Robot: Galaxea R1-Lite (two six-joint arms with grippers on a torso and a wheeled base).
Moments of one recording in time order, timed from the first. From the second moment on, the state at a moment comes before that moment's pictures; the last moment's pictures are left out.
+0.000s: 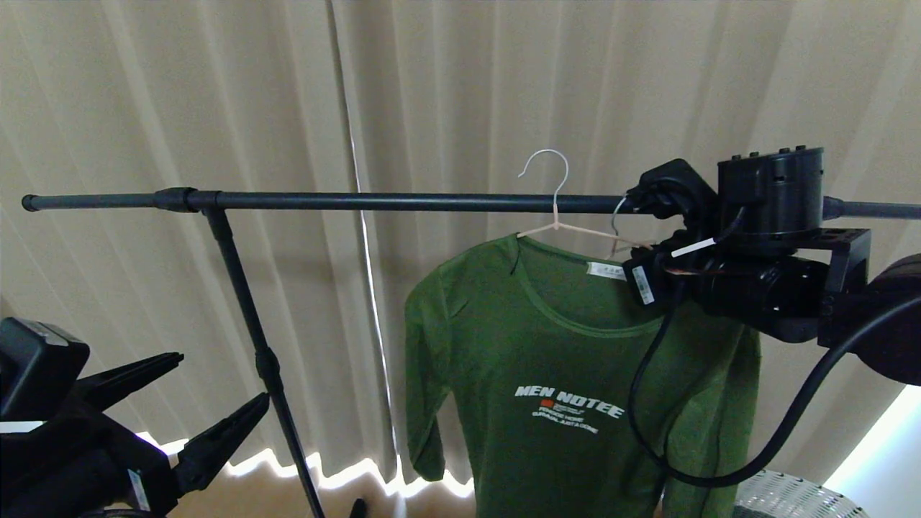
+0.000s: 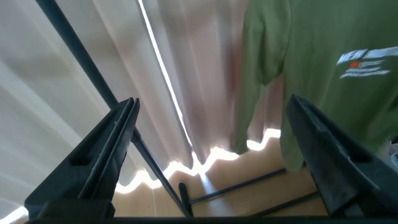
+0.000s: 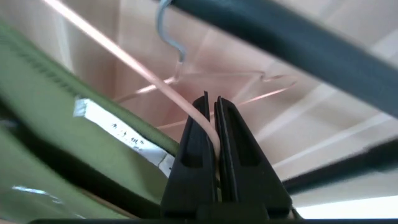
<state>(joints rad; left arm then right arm) -0.40 1.04 -0.24 -0.60 0.07 0.15 0.50 1.70 -1.05 -0.26 -0.48 -0.17</state>
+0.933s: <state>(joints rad) -0.41 1.05 -0.25 -0.60 0.07 0.15 0.60 1.71 -1.05 -0.25 -0.53 -0.20</state>
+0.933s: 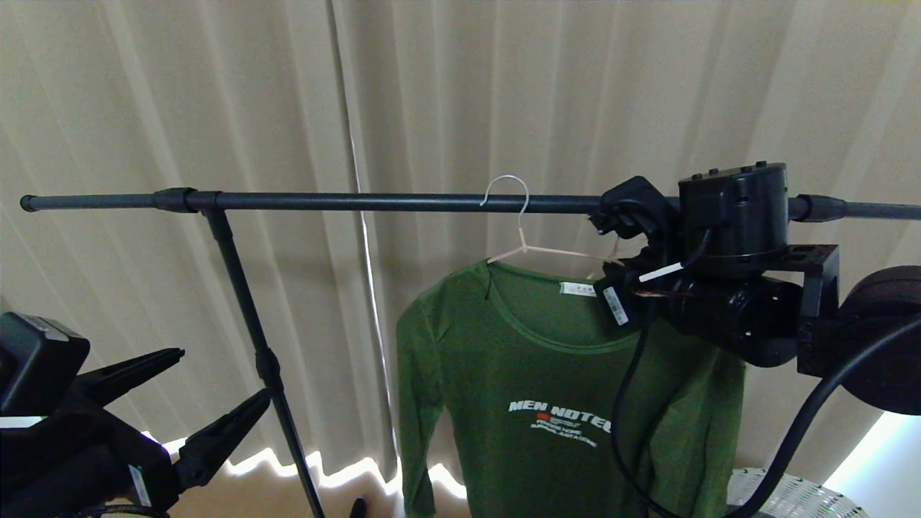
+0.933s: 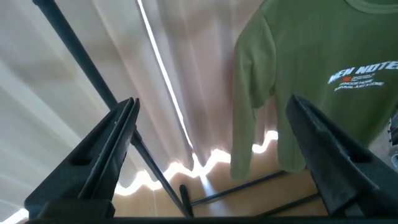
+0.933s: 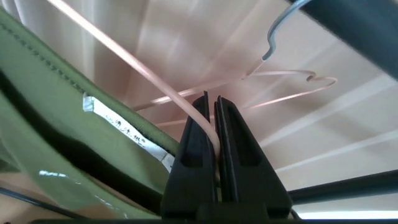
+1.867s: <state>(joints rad) -0.50 1.44 -0.58 -0.61 0.21 0.17 0.74 1.53 -0.99 -0.25 -0.26 -0.19</state>
